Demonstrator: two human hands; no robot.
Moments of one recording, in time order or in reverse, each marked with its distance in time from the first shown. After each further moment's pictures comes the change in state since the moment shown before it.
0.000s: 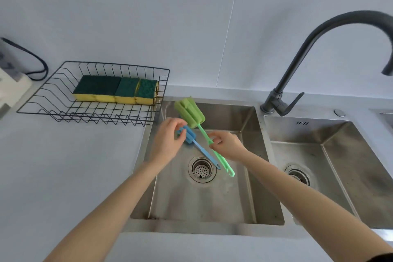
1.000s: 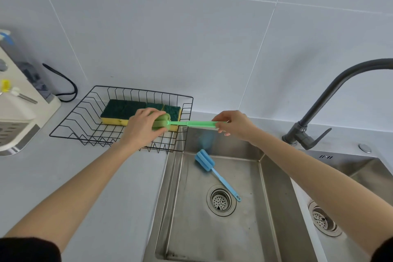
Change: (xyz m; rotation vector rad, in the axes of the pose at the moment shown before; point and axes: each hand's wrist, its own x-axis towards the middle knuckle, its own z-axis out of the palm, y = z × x) left_hand 0.088 -0.075 -0.127 0.493 -0.131 0.000; right_hand 0.062 -0.106 -0.057 0.130 0.101 -0.169
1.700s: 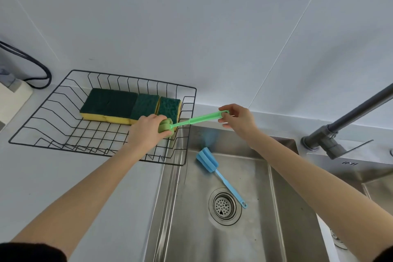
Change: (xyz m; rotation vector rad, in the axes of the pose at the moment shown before) left_hand 0.065 -0.023 0.074 0.048 -0.195 -0.135; right_hand 0.102 0.046 0.032 0.346 0.150 0.180
